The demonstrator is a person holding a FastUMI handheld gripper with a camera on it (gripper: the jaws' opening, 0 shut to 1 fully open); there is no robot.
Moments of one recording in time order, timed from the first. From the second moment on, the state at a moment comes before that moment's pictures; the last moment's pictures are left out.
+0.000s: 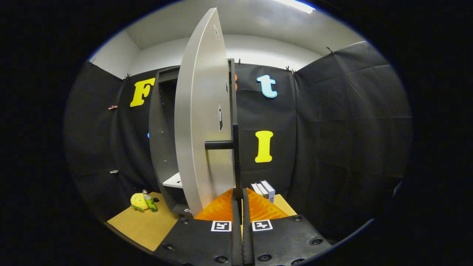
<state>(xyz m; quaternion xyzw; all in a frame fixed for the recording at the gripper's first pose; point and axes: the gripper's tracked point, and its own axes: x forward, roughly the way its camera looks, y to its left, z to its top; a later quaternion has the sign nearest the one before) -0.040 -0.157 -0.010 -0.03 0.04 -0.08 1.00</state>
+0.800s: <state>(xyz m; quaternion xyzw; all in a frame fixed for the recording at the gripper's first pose) -0.052 -0.182 -0.010 -0.01 0.04 -0.04 1.00</state>
